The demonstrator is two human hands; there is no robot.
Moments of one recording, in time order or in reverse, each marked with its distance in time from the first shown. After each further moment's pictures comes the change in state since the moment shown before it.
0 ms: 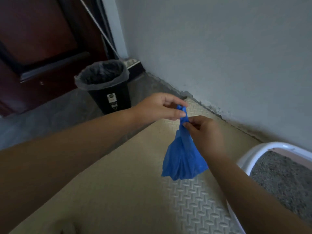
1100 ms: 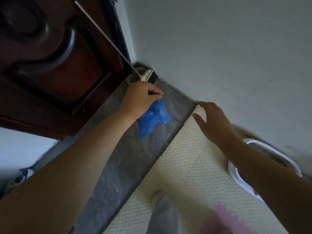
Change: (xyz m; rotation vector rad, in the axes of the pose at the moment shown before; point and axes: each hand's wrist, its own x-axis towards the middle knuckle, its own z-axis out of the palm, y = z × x) left_hand -0.044 0.352 -0.487 0.366 0.203 -0.018; right_hand 0.161 -0.540 -0.010 -0.518 -0.084 0.173
